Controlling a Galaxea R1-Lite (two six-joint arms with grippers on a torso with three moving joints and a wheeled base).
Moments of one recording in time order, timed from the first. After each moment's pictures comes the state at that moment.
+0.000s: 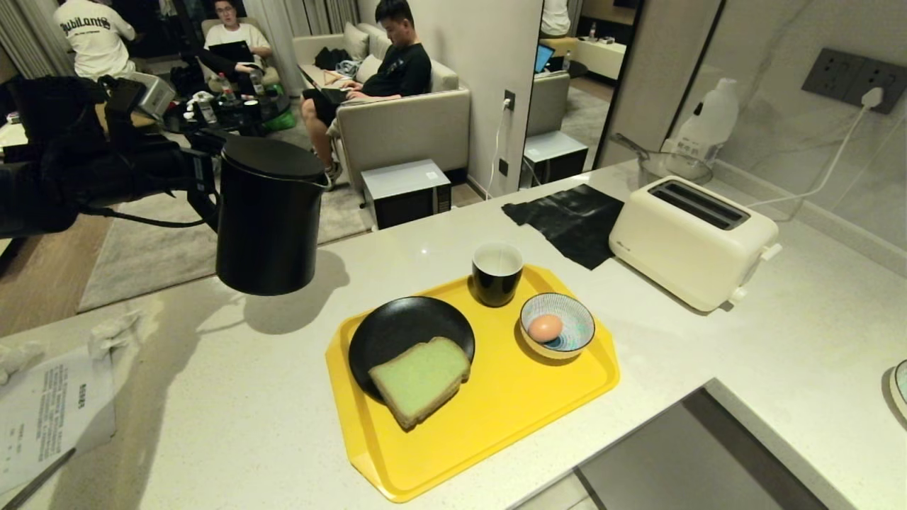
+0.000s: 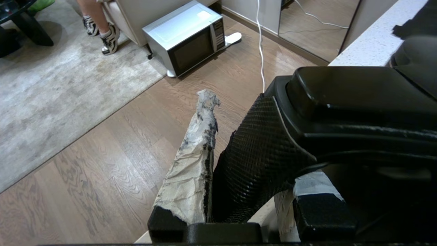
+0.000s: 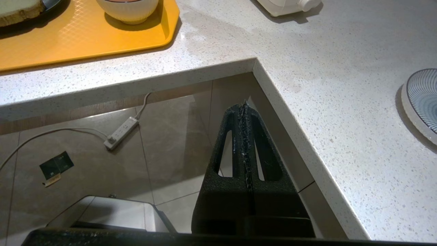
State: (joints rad) left arm 0.16 1.98 -1.71 -0.24 -0.44 0.21; right arm 0.01 0.00 -0.04 0.12 0.03 -0.06
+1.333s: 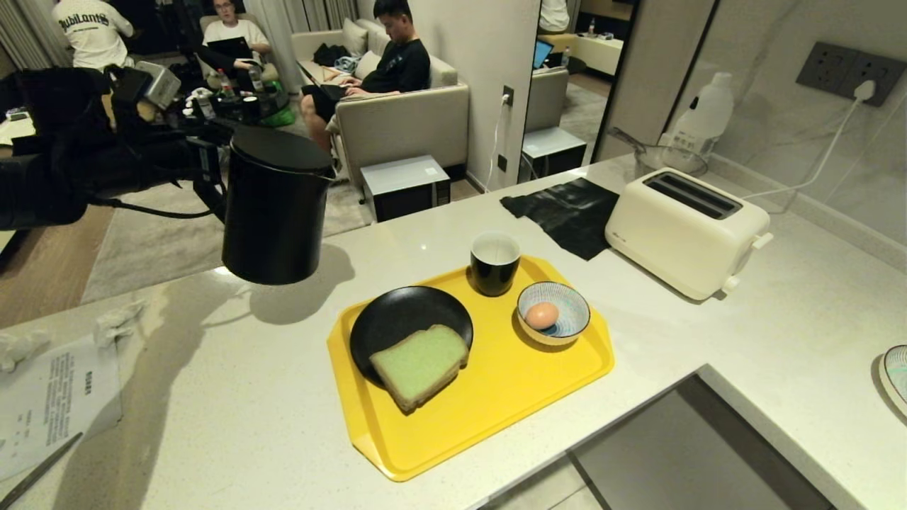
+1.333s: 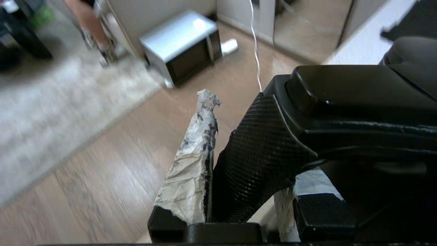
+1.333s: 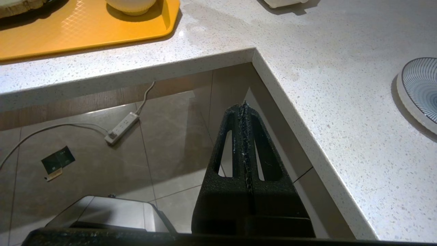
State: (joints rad) left arm 0.16 2.02 -1.80 -0.24 -0.45 0.21; right arm 0.01 0.00 -0.04 0.12 0.03 -0.06
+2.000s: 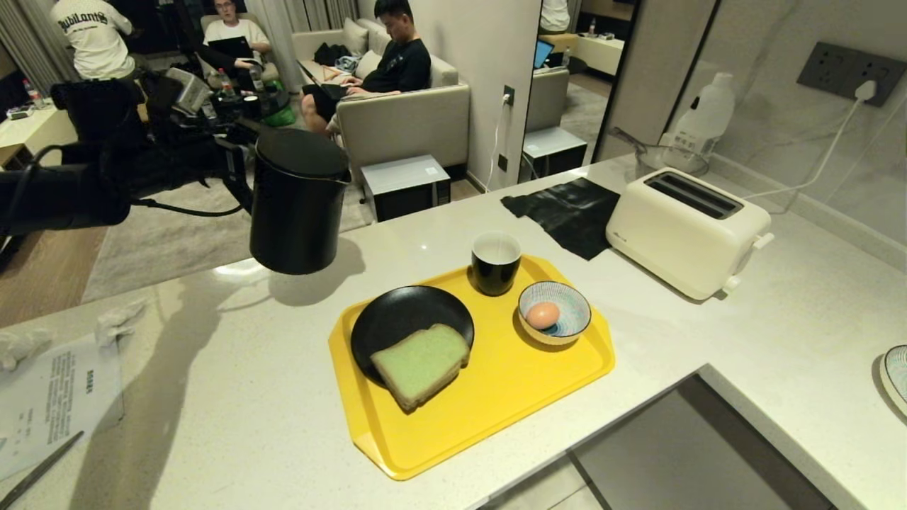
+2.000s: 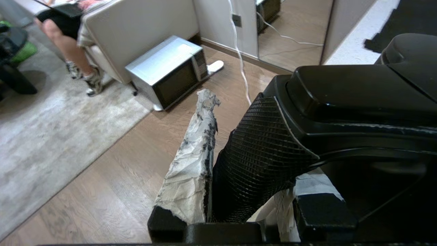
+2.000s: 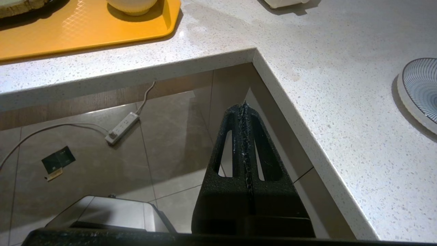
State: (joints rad) left arm 0.10 2.16 -1.95 -0.28 -0.53 0.23; right arm 0.01 0.00 -0.04 0.12 0.03 -0.06
